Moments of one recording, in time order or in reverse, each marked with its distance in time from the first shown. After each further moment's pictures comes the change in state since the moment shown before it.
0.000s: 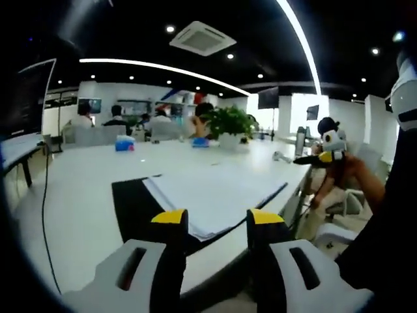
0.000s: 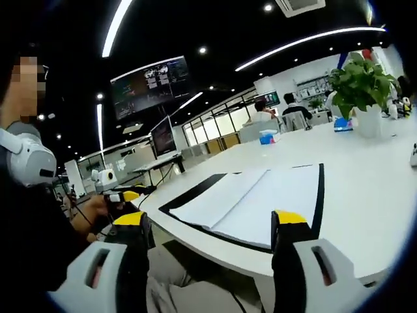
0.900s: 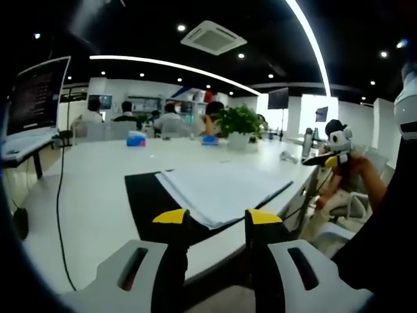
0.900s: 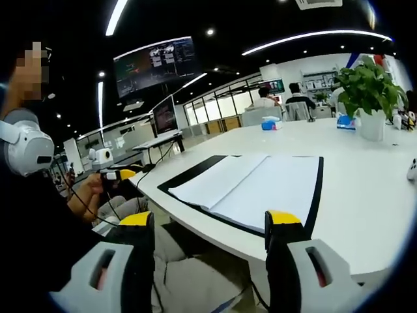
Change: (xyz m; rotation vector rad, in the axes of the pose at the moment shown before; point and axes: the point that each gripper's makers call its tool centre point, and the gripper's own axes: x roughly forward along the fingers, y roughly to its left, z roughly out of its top) left arm -0.019 0.009 -0.005 -0.020 0.013 0.053; right arm -0.006 0.005 -0.022 -0.067 0.143 -0.010
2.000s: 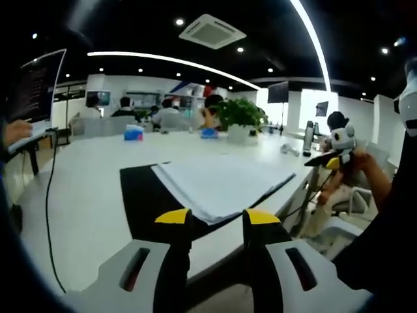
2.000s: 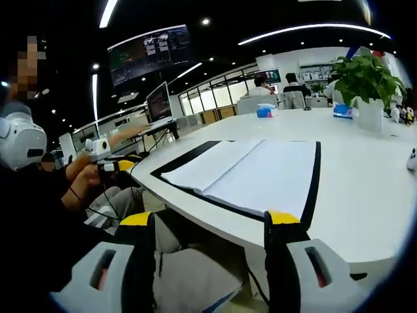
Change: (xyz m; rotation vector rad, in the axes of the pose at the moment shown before) left arm 0.021 0.001 -0.017 0.011 0.031 0.000; right arm 0.008 -0.013 -0.029 0.003 0.073 -0.033
